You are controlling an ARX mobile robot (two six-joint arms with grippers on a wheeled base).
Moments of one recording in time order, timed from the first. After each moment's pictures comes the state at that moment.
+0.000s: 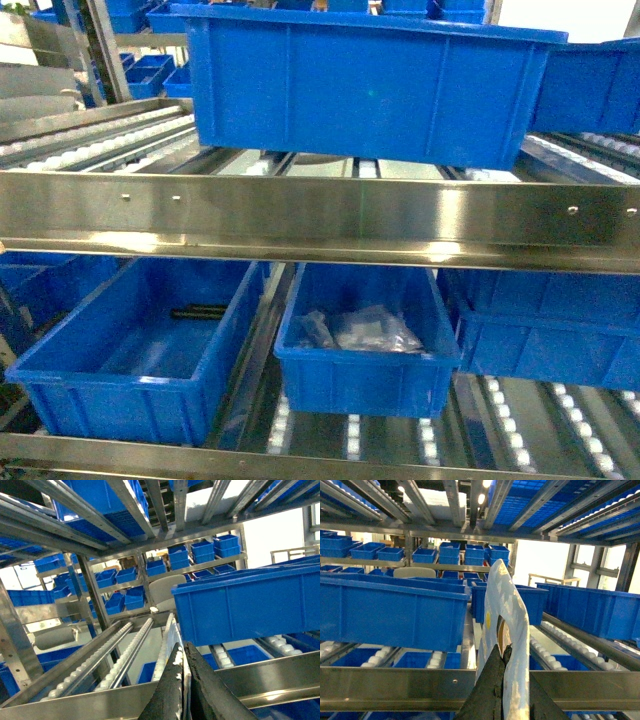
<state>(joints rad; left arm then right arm) -0.21 0.56 0.23 0.59 -0.16 0.27 0.11 0.40 0.22 0.43 0.22 -0.08</state>
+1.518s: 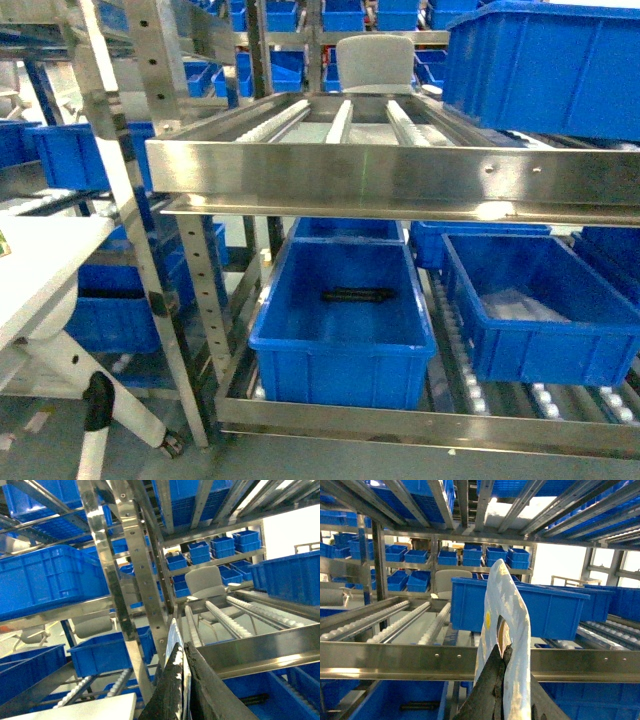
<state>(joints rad) -0.21 0.56 0.23 0.59 -0.16 0.27 0.11 0.40 0.22 0.43 0.22 -0.08</state>
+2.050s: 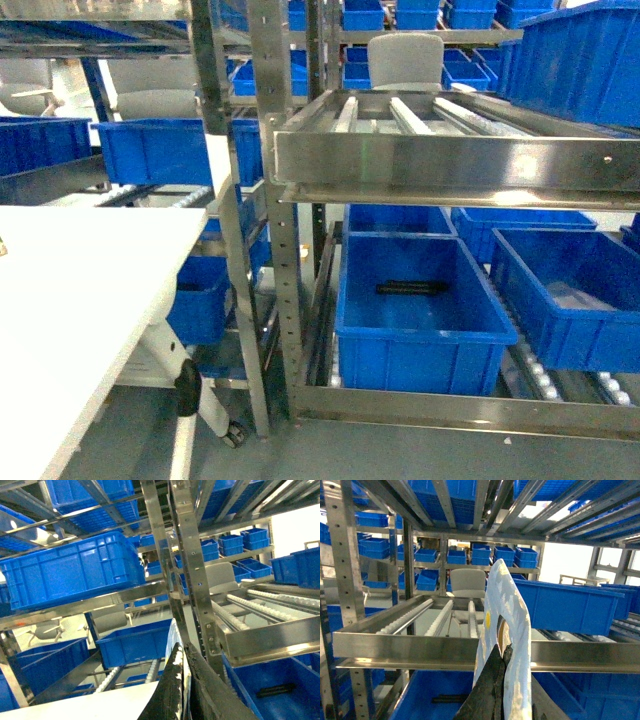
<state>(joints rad) -0.21 0.56 0.23 0.59 -0.16 0.27 0.11 0.40 0.22 0.43 0.22 -0.08</state>
